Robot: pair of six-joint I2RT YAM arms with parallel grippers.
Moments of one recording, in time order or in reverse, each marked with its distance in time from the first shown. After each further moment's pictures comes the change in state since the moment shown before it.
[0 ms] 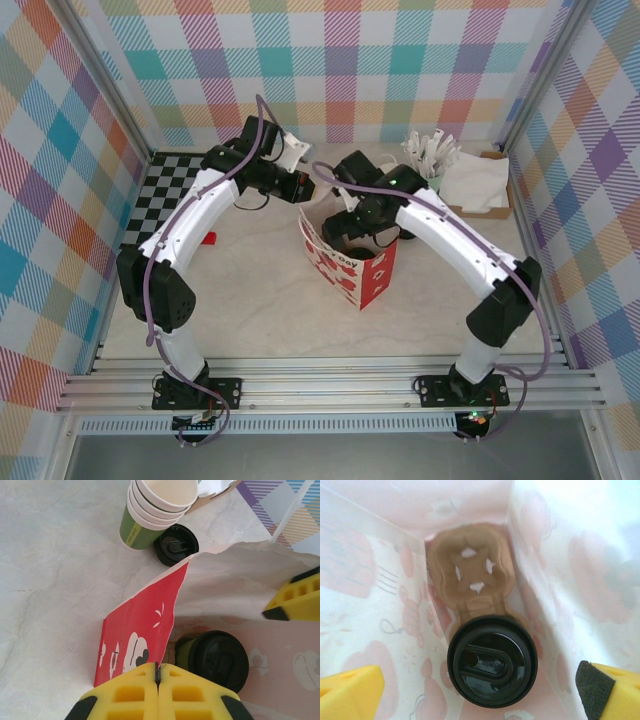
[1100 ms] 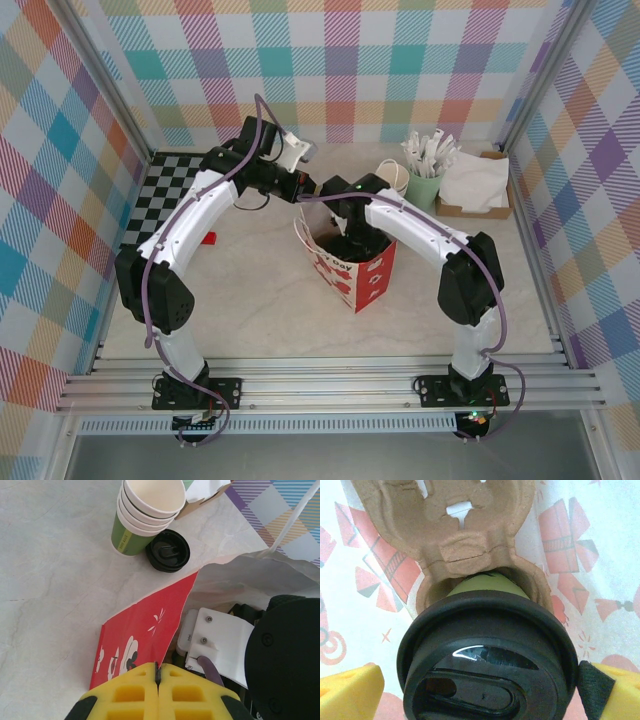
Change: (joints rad) left arm 0.001 -0.014 -0.019 0.031 0.038 0.015; right arm 0.000 0.229 -0.029 -0.150 -0.067 0.090
